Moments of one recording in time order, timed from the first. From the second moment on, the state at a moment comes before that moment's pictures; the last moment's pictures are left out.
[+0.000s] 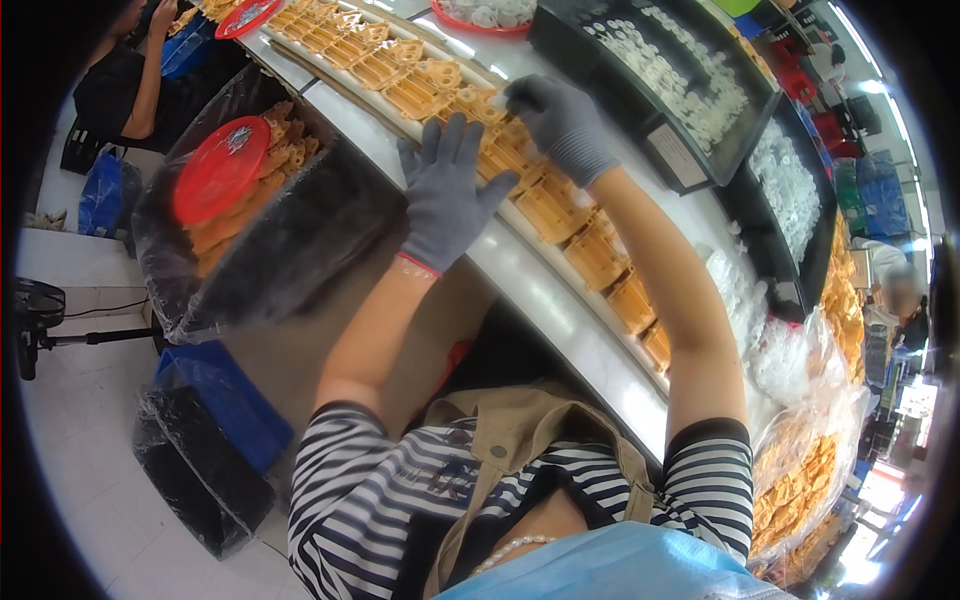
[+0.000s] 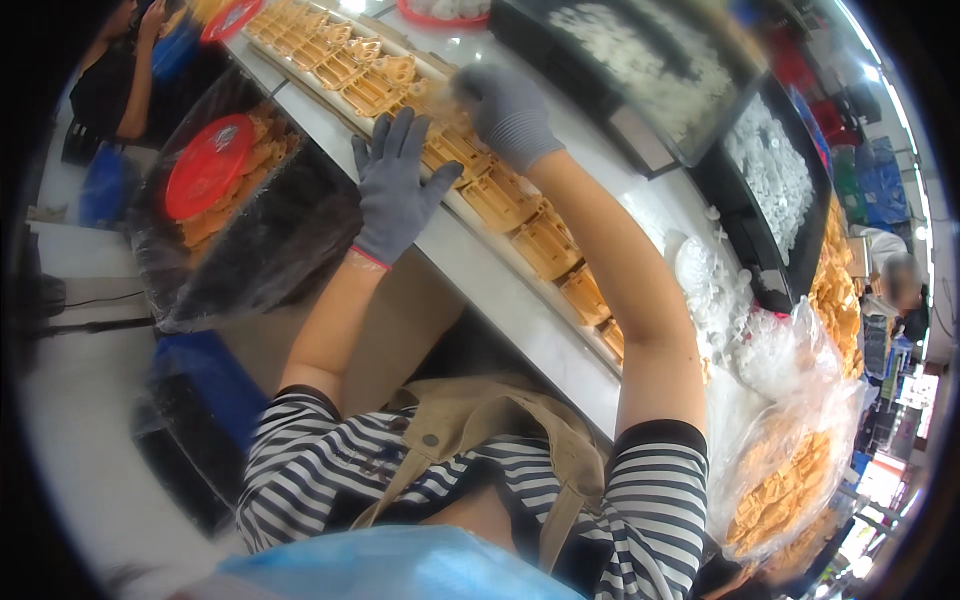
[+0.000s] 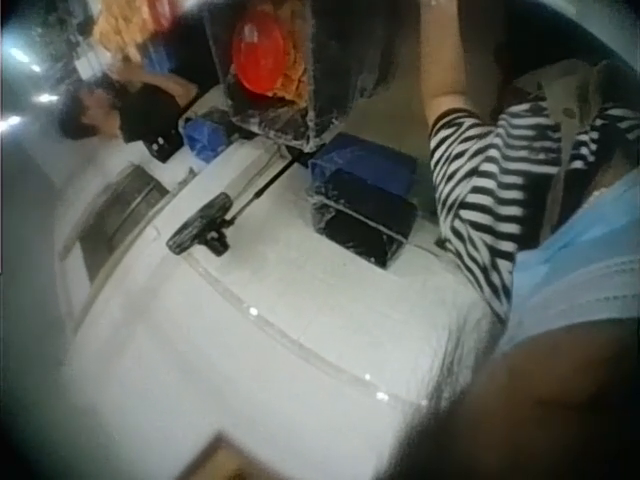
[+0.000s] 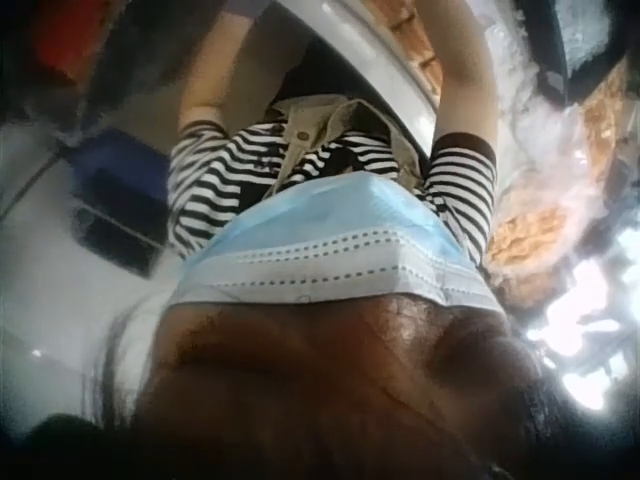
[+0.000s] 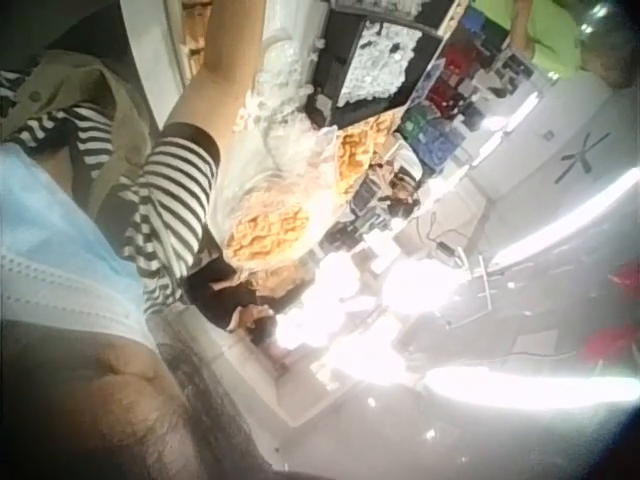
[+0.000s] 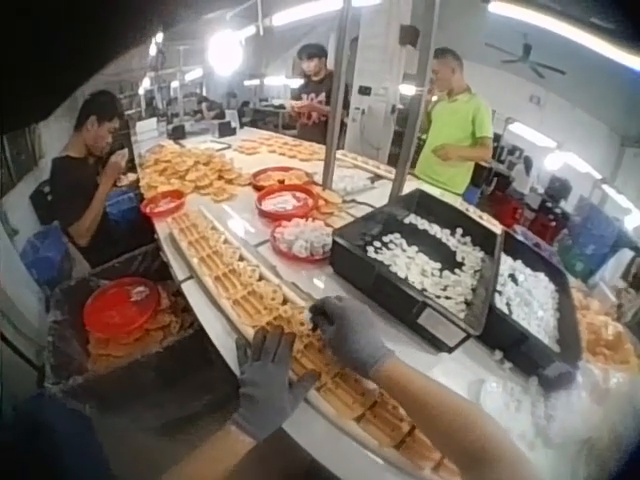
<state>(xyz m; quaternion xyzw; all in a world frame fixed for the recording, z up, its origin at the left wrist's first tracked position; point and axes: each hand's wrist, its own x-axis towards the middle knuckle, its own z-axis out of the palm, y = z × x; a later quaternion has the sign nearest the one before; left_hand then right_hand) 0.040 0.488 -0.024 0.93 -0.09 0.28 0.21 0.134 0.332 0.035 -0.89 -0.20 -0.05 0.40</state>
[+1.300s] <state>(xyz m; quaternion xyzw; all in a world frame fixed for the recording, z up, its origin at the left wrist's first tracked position) 0.047 0.491 -0.030 0.92 -0.14 0.31 0.20 0.039 0.021 0.051 -0.98 -0.11 -0.10 -0.09</state>
